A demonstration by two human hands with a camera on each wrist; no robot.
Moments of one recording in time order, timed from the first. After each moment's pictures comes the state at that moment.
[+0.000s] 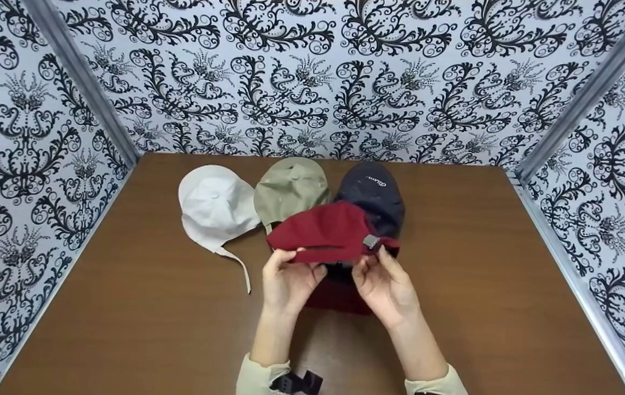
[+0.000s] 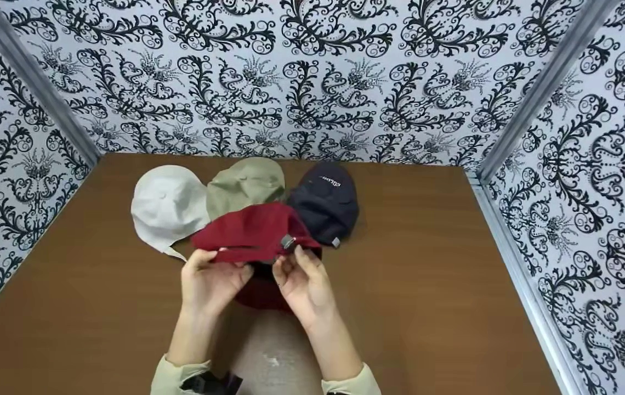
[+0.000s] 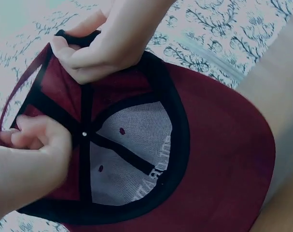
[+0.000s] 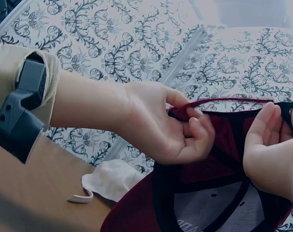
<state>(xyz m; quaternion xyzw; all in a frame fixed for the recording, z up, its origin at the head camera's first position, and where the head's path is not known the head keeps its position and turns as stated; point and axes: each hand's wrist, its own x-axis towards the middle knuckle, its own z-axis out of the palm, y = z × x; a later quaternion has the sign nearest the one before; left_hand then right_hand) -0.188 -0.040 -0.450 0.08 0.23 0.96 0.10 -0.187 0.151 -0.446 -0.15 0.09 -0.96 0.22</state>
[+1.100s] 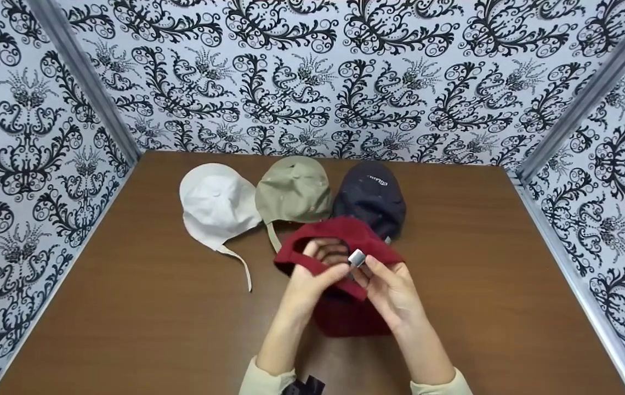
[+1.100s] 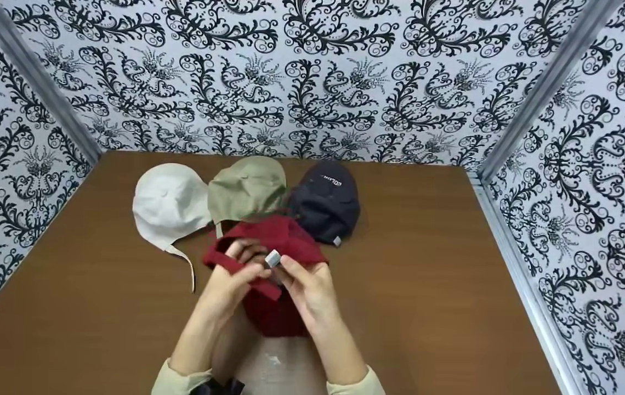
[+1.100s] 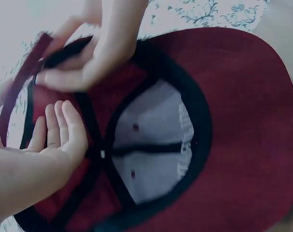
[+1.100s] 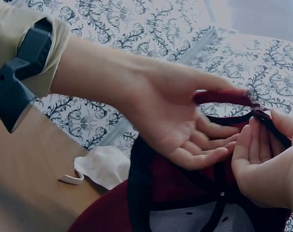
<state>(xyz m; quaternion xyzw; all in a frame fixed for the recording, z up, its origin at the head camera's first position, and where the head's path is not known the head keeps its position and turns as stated) -0.181 -0.018 -0.448 0.13 0.51 0.85 0.03 -0.177 0.148 -0.438 -0.11 0.34 -0.92 0.13</state>
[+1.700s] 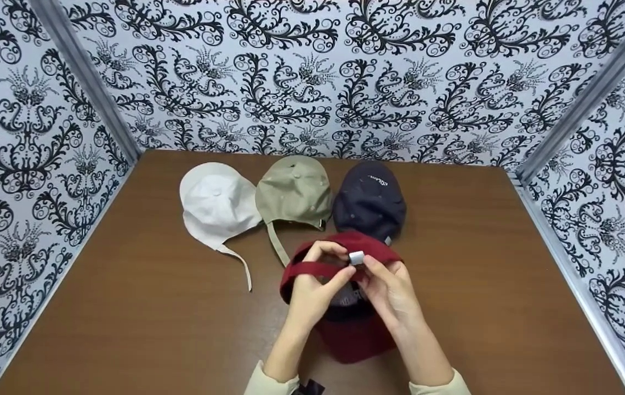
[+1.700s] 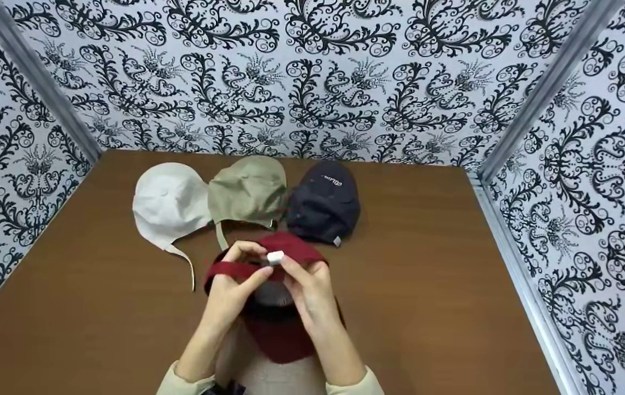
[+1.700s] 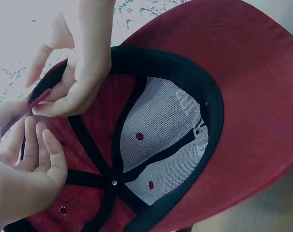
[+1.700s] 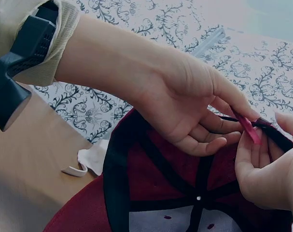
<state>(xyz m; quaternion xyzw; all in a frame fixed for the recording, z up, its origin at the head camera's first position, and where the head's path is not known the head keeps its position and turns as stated) -0.174 -0.009 -0.449 0.18 0.62 0.75 -0.12 -0.177 0.145 -0.438 -0.09 0.40 -0.91 0.11</state>
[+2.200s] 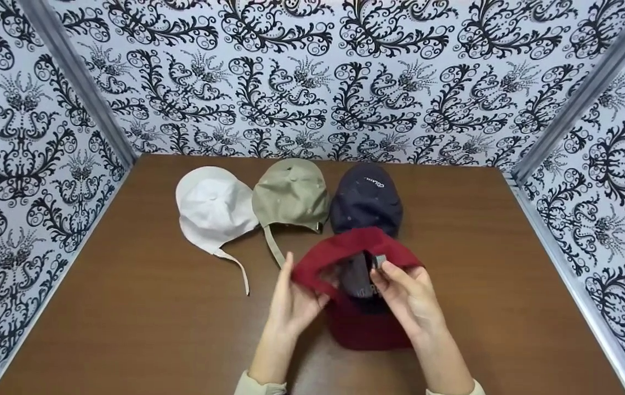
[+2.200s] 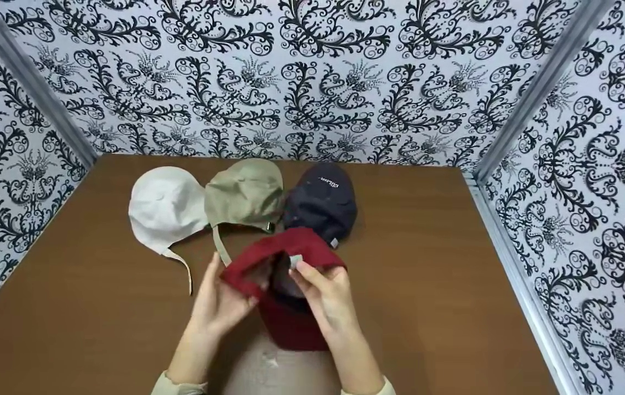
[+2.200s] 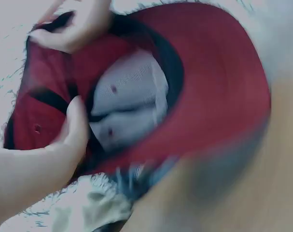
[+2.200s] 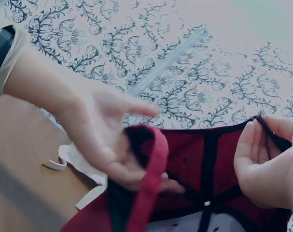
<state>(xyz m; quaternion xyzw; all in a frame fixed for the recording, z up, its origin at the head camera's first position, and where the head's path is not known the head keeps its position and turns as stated) -0.182 -0.037 -0.486 0.01 0.27 0.94 0.20 -0.168 0.175 -0.433 -0.12 0.33 -0.93 0.10</state>
